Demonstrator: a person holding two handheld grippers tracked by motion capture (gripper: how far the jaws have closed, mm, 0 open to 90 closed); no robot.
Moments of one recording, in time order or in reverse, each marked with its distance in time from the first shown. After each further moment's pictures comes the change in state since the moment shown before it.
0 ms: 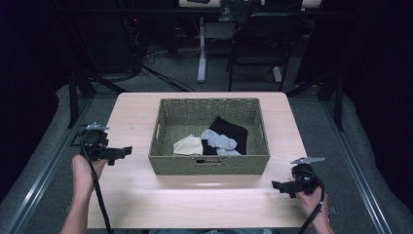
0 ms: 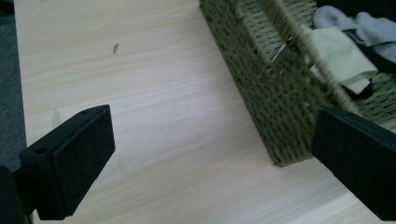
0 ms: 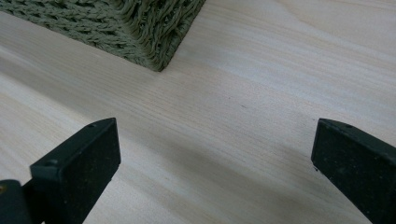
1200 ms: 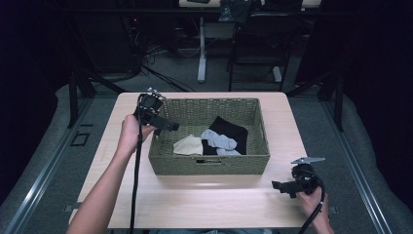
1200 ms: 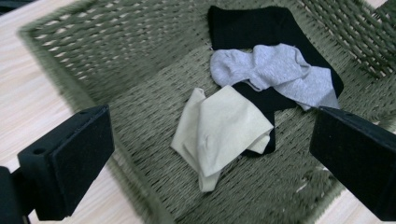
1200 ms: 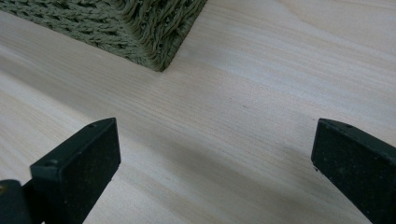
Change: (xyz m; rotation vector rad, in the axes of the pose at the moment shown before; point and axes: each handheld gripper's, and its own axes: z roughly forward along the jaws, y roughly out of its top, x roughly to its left) left arm -0.101 0.122 0.060 0.132 -0.189 0.254; right arm -0.001 0.000 0.000 0.003 0.013 -0.002
